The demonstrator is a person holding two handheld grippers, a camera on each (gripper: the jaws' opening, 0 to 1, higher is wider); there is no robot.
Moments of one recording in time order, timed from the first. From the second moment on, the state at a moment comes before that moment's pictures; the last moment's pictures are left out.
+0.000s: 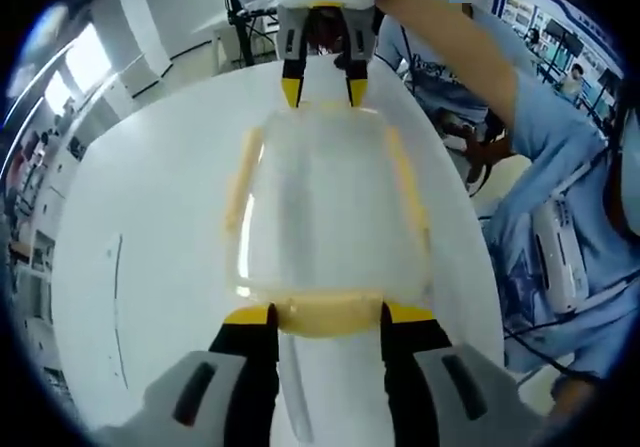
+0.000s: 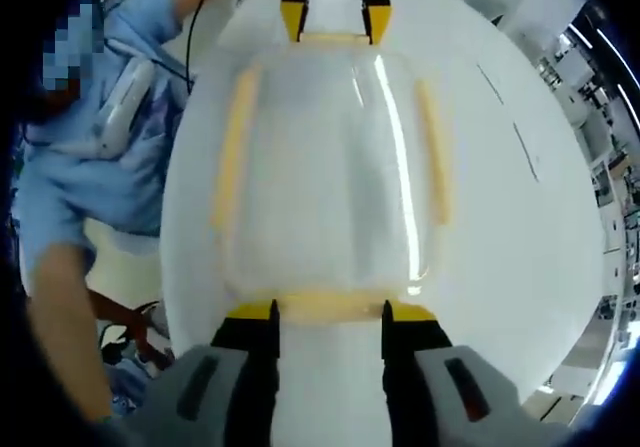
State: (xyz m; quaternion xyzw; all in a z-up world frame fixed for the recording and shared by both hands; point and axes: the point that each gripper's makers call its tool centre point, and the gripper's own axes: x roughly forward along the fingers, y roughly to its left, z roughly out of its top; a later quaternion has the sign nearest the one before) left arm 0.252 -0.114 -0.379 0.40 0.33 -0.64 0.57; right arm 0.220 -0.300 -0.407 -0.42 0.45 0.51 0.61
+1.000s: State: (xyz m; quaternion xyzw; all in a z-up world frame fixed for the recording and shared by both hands) left arm 0.256 -0.039 -0.370 0.38 0.34 -0.63 0.58; right arm 0.234 -0.229 -0.389 -0.39 0.39 0.55 0.63
